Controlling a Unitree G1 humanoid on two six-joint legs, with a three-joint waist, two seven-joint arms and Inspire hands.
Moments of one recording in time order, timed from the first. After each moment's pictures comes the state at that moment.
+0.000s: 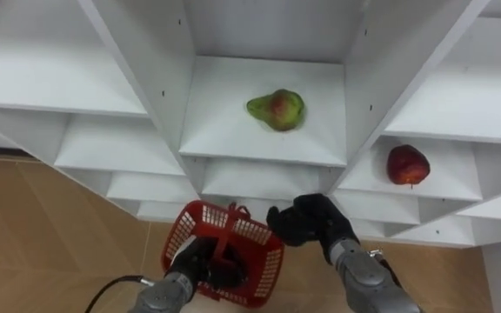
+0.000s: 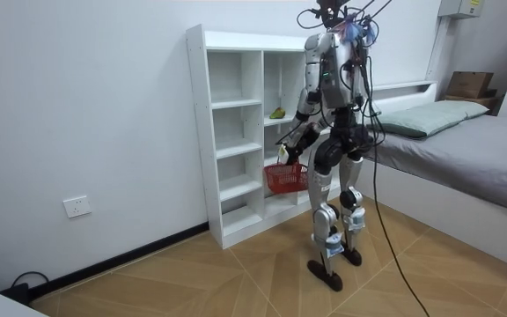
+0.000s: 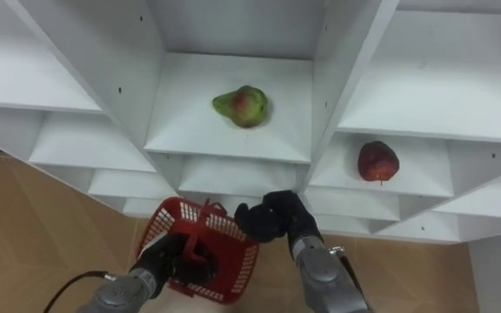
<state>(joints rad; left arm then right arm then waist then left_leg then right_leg) -0.18 0.12 -0.40 0.93 -0.20 -0.05 -0.04 -0.24 -0.15 0.45 0.84 0.33 -0.09 -0.09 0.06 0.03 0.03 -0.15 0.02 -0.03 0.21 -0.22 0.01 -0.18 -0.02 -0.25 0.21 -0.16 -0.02</state>
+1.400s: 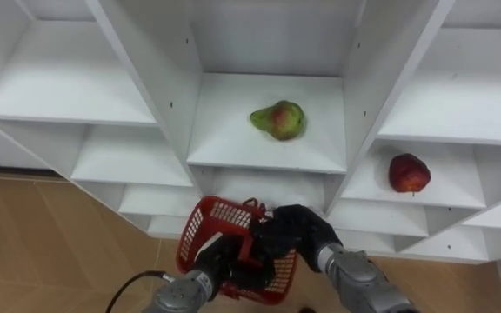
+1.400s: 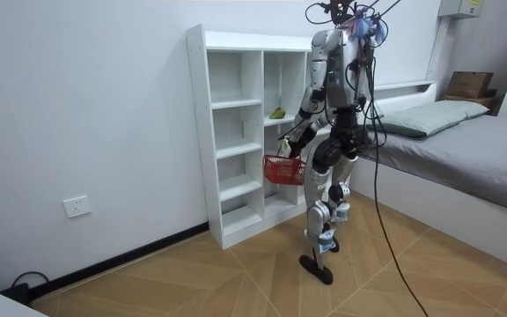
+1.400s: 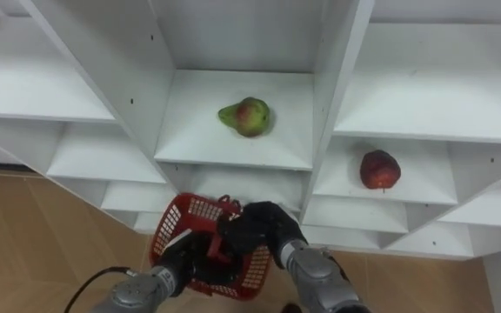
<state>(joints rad) -0.16 0.09 -0.46 0.90 -0.21 -0.05 -0.10 -0.28 -0.11 0.49 0.99 0.41 -0.11 0.10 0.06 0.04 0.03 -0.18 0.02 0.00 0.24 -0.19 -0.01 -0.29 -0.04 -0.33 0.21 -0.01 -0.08</state>
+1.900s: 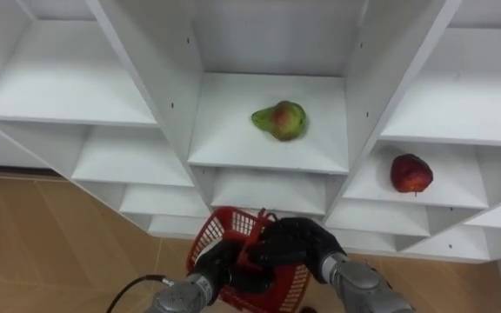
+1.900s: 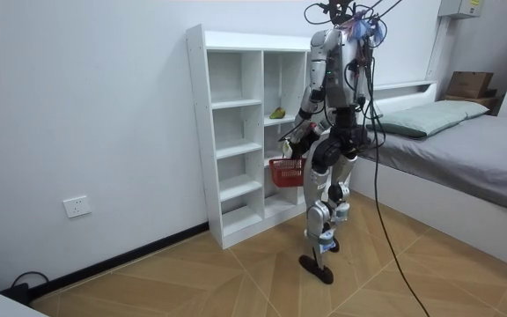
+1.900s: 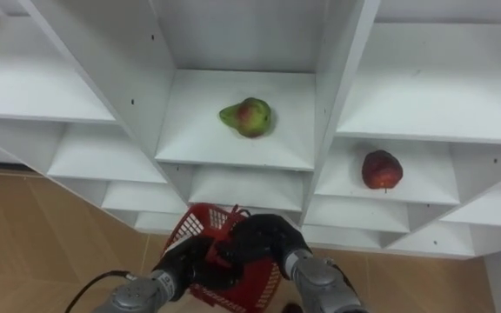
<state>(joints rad) -0.16 0.09 -0.48 0.90 -0.25 -0.04 -0.10 -0.29 -0.10 0.49 1.05 0.38 -0.11 0.11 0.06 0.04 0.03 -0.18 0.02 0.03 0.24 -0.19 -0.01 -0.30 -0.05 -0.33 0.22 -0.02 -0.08</state>
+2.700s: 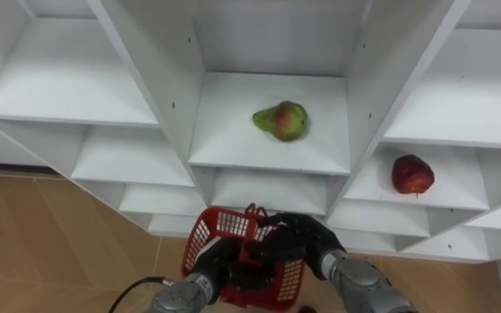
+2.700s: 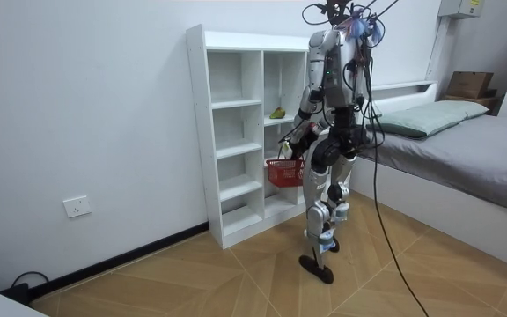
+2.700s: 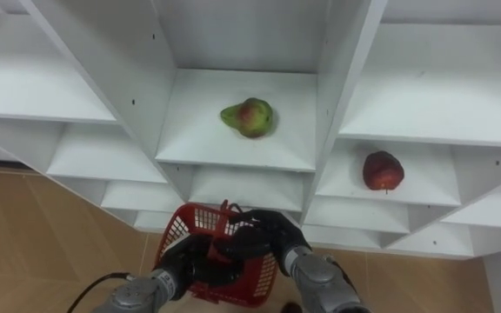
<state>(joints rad) -0.16 0.09 -0.48 0.90 -0.30 -0.04 -0.10 -0.30 -0.10 0.49 1.04 0.38 -0.11 0.10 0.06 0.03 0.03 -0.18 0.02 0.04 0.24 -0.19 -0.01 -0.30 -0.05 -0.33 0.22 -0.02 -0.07</state>
